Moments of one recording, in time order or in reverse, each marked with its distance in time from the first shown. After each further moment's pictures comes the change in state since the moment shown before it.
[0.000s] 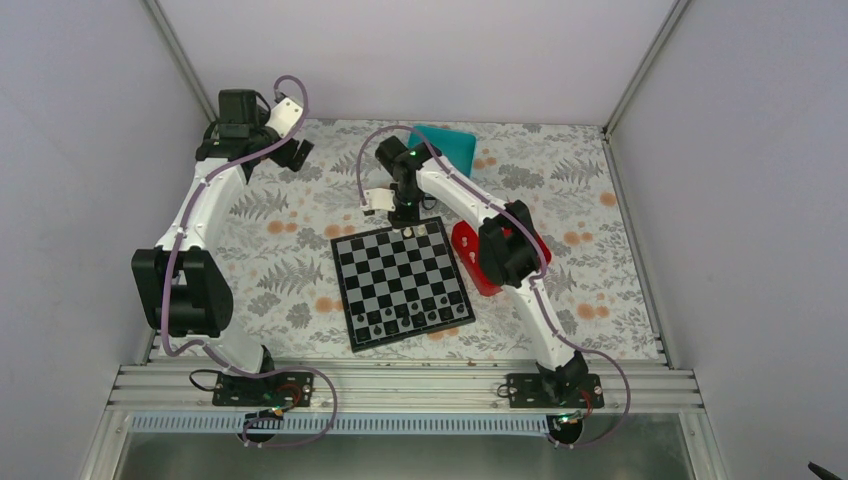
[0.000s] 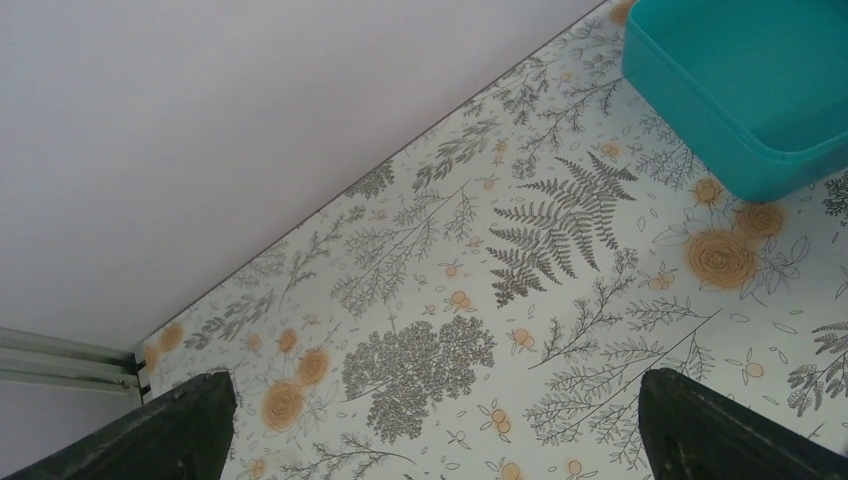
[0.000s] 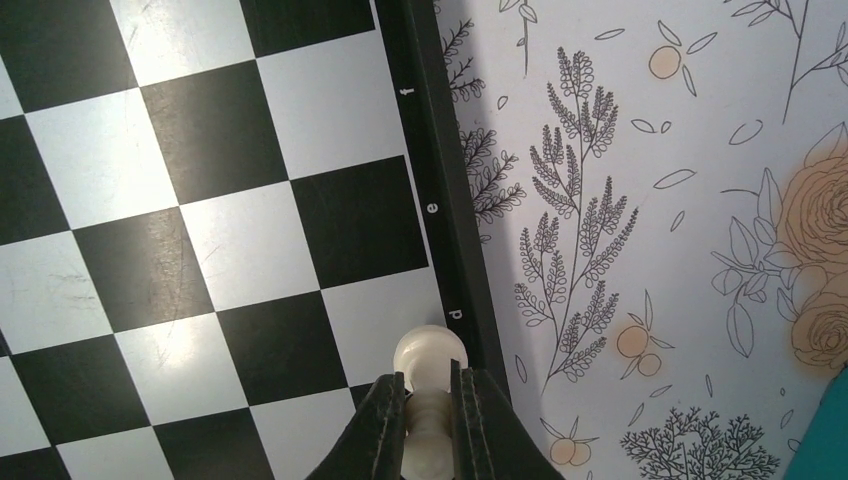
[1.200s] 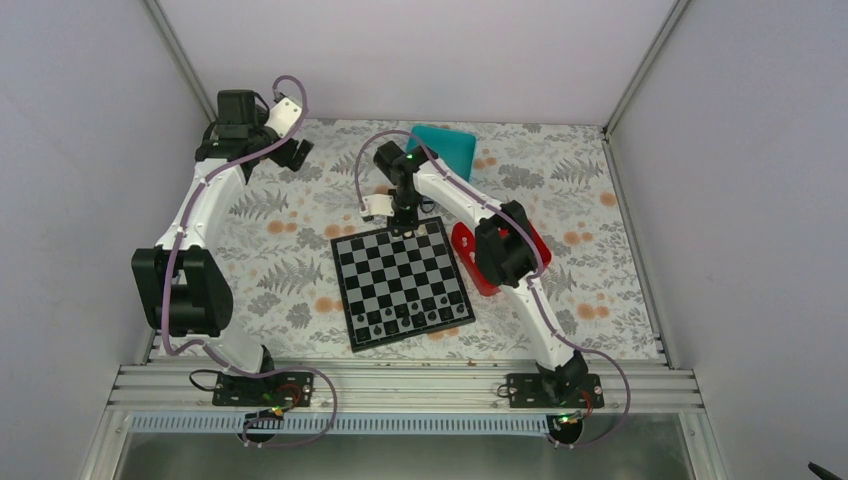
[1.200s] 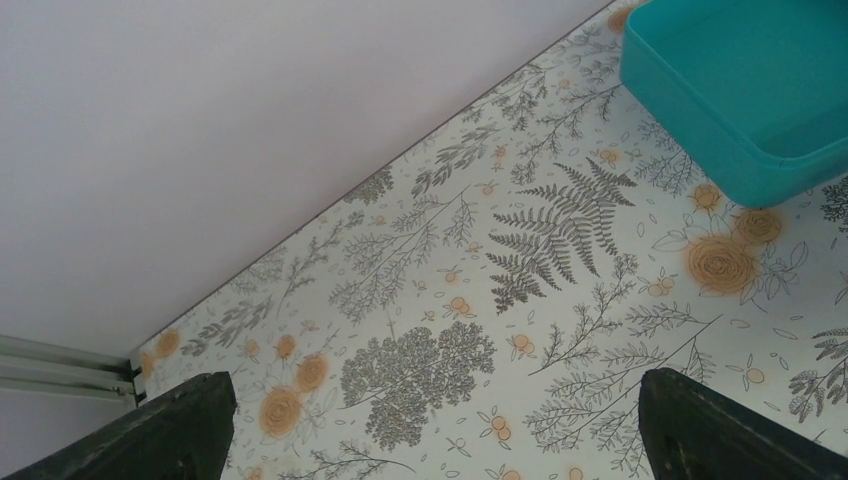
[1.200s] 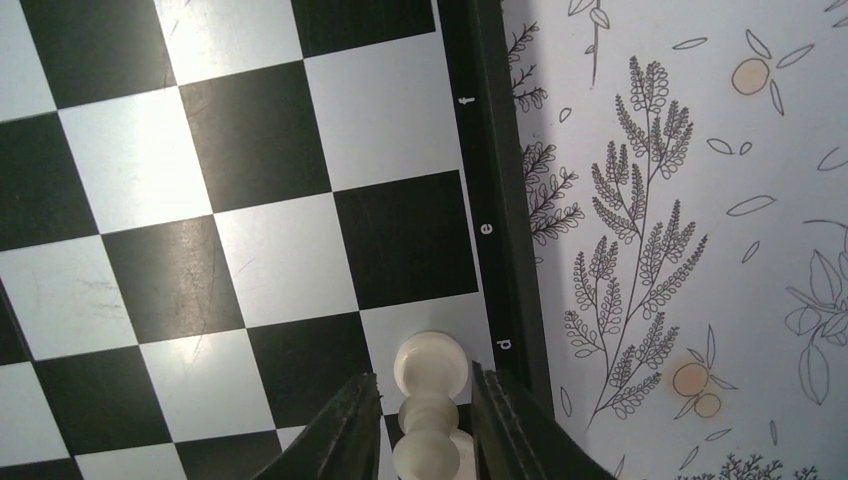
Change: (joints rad) left arm 0.007 0.002 -0.009 0.020 0.019 -0.002; right arm 0.008 0.023 0.000 -0.021 -0.029 -0.024
